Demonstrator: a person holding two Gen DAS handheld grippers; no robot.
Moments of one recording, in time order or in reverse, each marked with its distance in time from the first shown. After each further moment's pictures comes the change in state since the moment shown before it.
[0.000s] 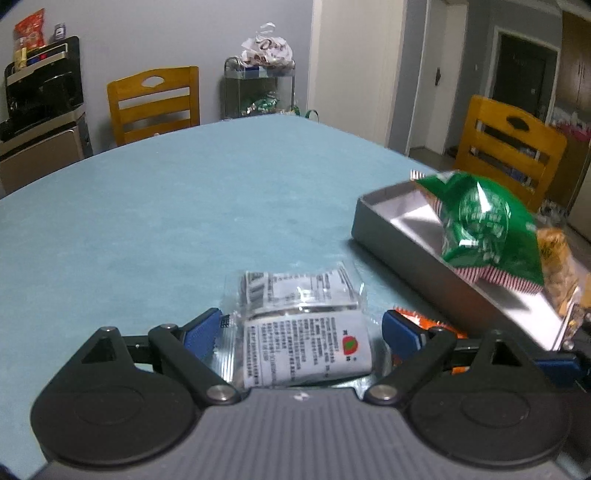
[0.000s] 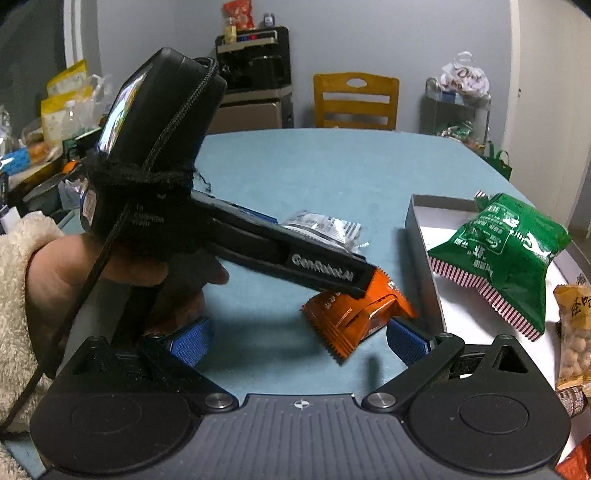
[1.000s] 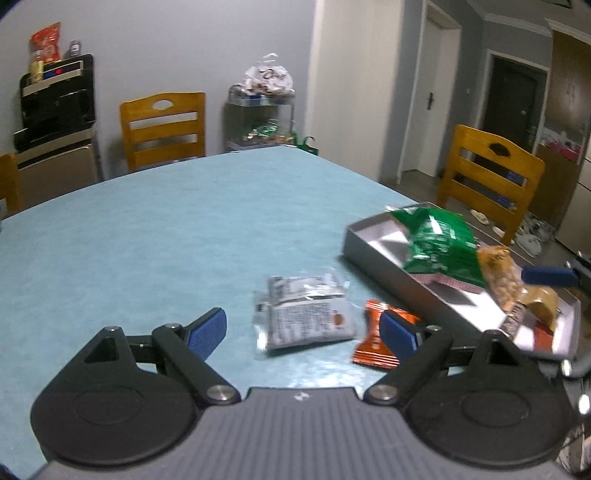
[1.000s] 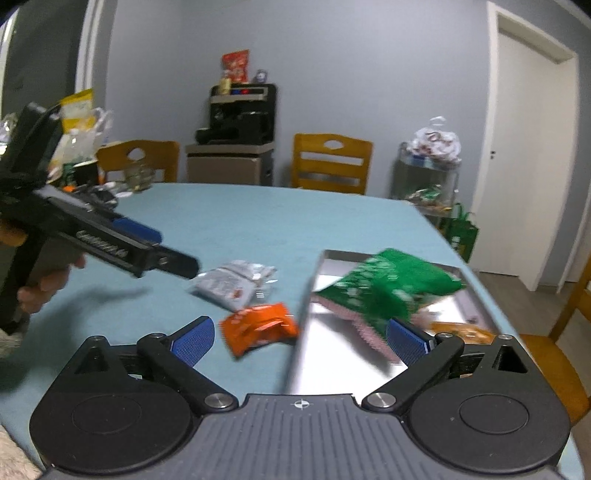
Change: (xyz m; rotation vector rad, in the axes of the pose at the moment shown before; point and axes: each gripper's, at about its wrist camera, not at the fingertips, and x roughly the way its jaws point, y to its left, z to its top) left arm -0.117 0.029 -0.013 -0.028 -0.083 -0.023; right arm -0.080 -0.055 -0.016 -0.091 -0.196 -0.065
